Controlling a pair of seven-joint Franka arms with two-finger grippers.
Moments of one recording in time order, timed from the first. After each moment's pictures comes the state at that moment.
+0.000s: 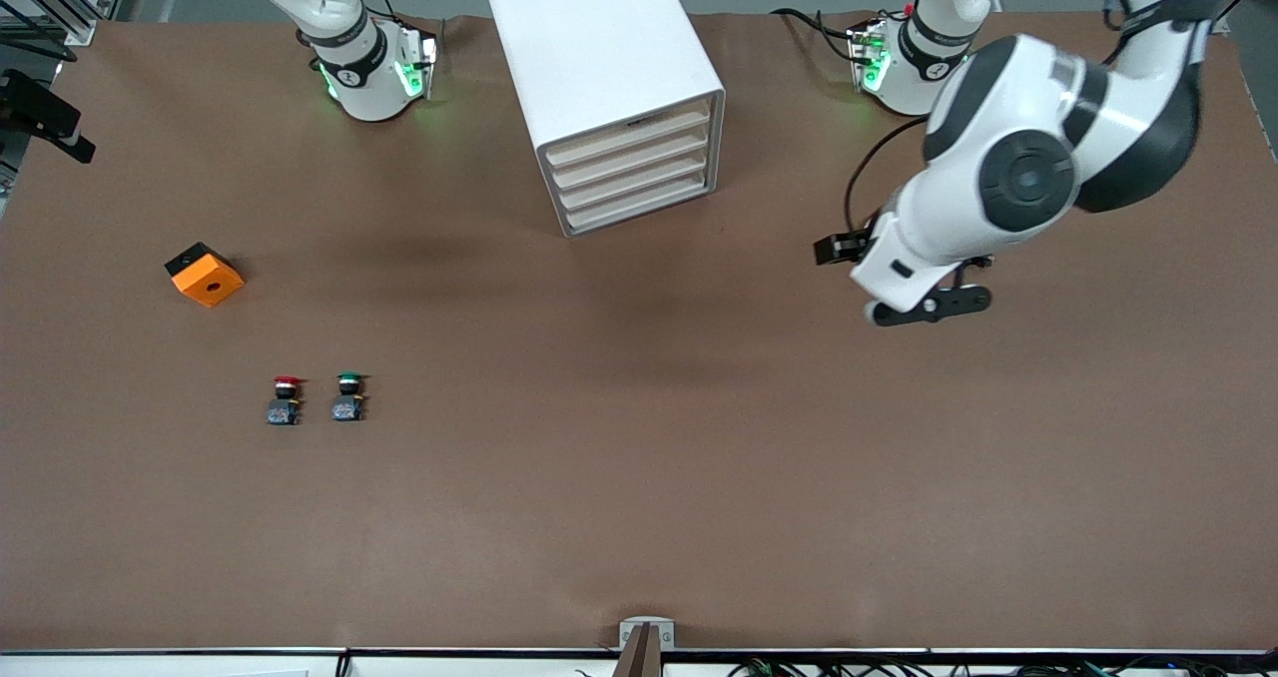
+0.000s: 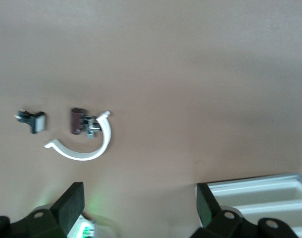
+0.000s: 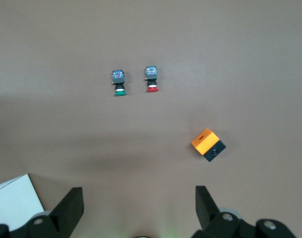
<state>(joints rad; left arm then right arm) -0.11 0.24 -0.30 -1.57 -0.05 1.54 -0.52 -0.03 -0.18 -0.09 -1.65 0.00 1.49 -0.07</state>
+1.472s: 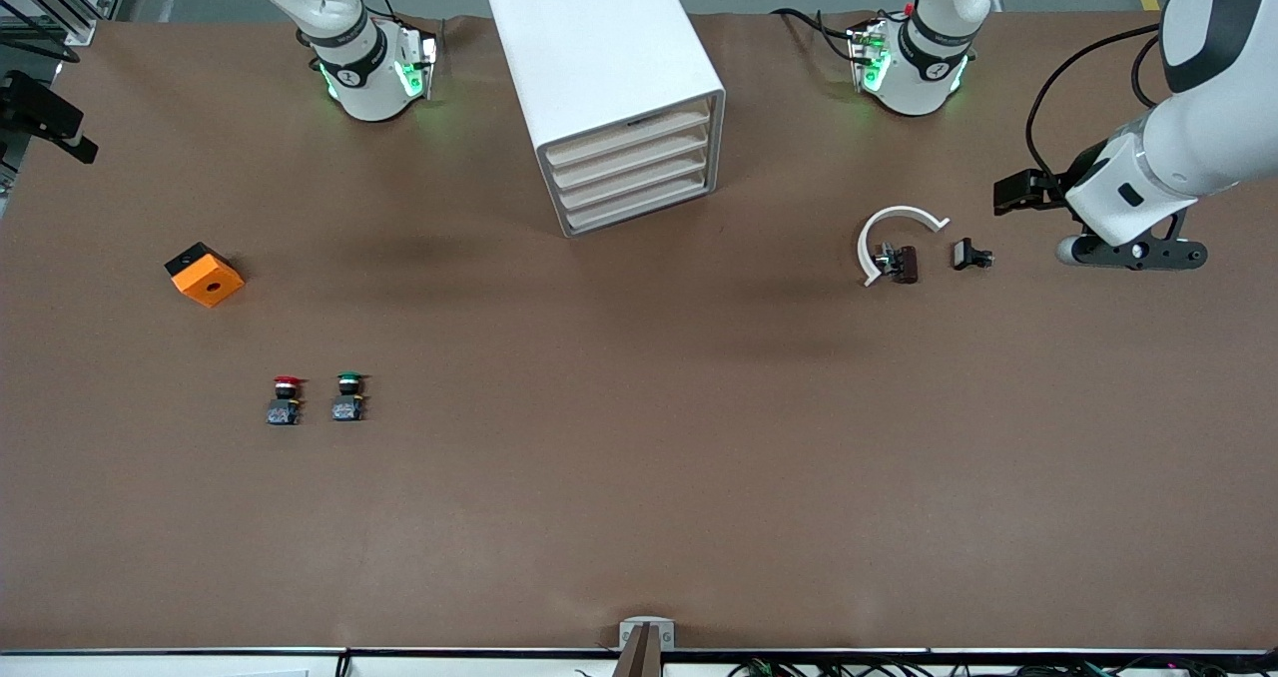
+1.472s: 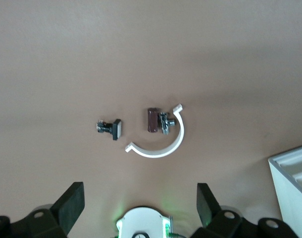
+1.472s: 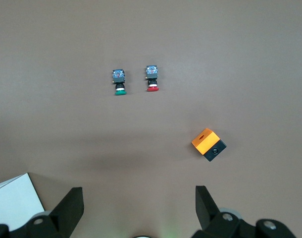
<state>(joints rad) -0.13 -0.02 0.02 -1.79 -0.02 1.54 -0.04 -0.03 -0.18 -0.09 -1.65 0.00 1.49 -0.07</state>
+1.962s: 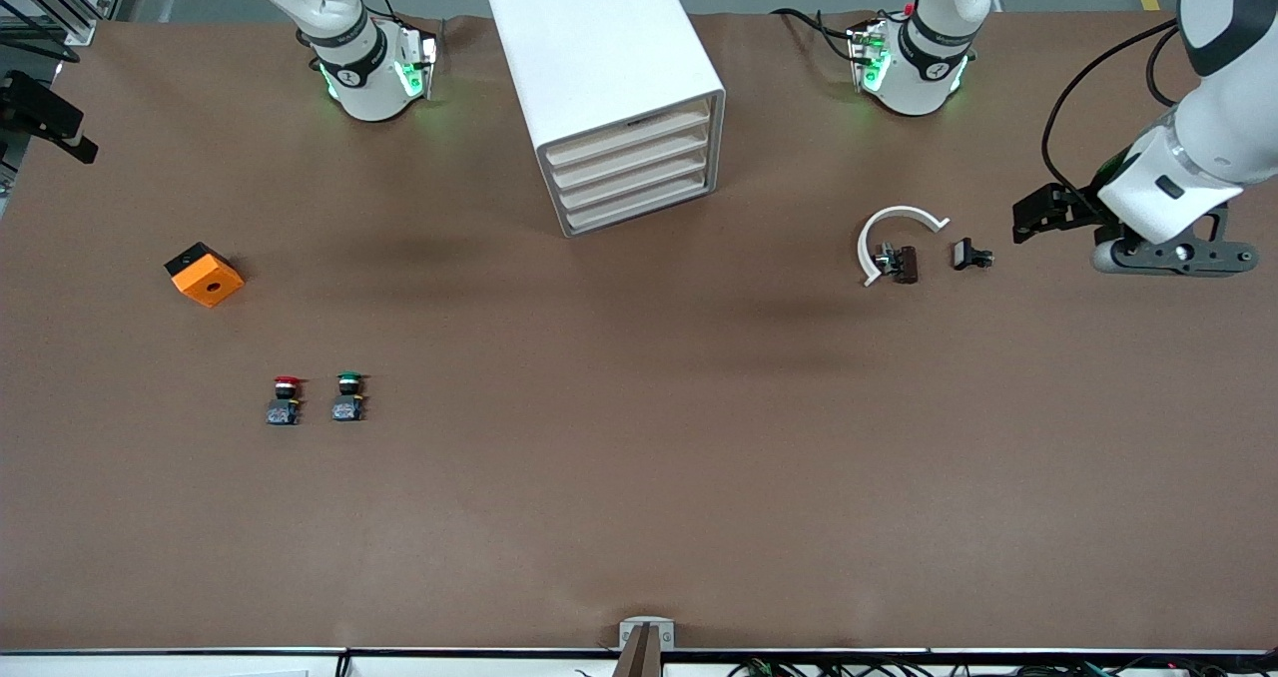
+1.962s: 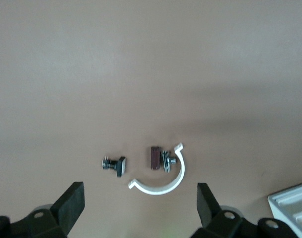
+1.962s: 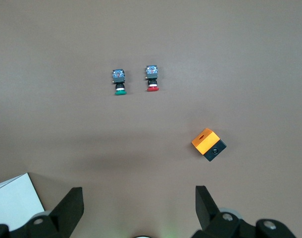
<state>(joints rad) -0.09 -0.01 -0.02 -1.73 -0.02 1.67 -0.04 -0.03 -0.18 -0.09 -1.65 0.00 1.49 -0.07</state>
